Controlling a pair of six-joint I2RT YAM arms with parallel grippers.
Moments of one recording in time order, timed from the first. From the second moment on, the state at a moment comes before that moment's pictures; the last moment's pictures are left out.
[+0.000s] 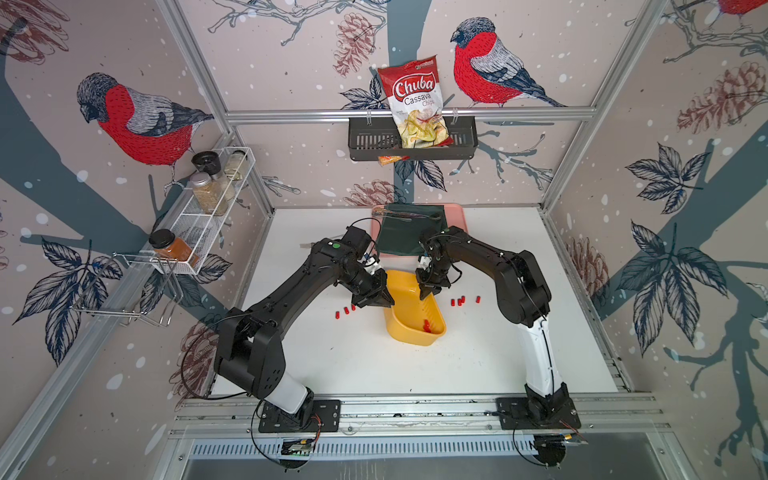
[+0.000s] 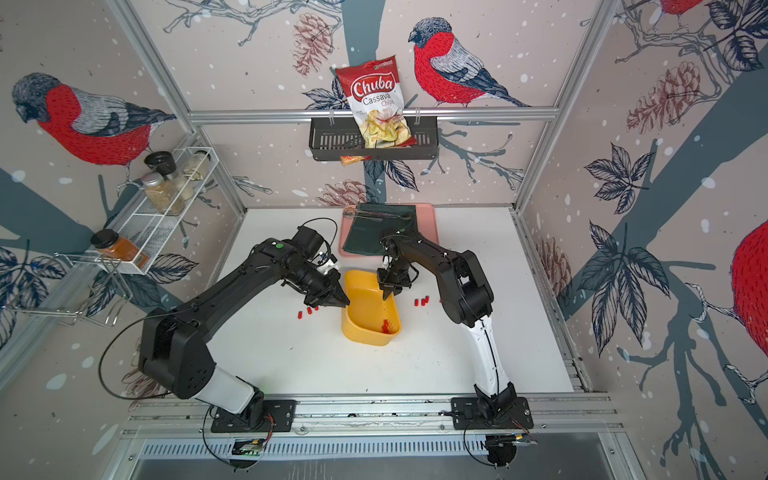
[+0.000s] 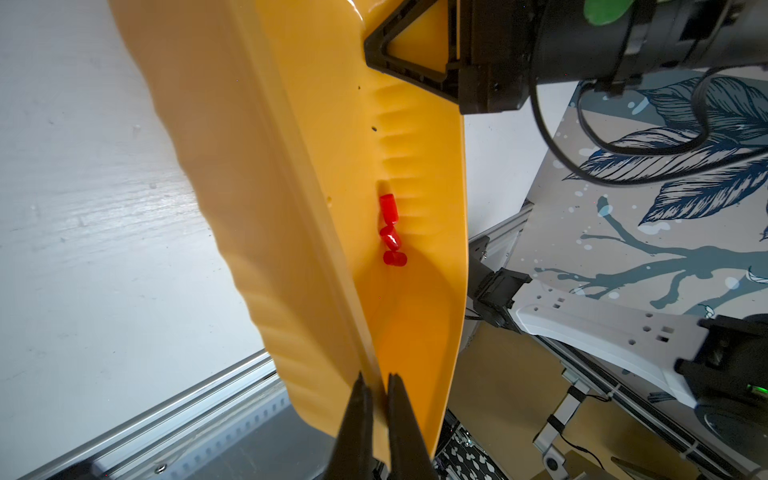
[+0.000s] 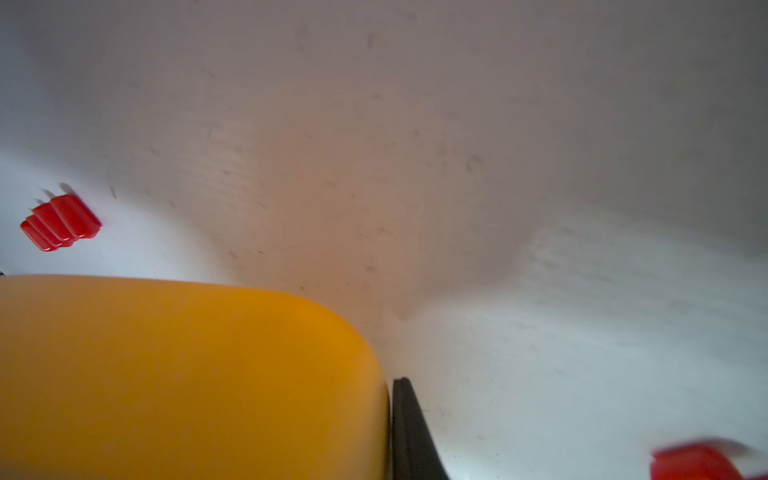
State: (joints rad) left arm -0.46 1.56 1.30 -1.08 0.74 -0.59; right arm 0.62 2.23 1.76 -1.16 -0.44 0.37
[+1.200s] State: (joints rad) left arm -0.46 1.39 0.80 -0.61 0.71 -0.62; right arm 0.60 2.12 1.66 -1.03 -0.39 0.50
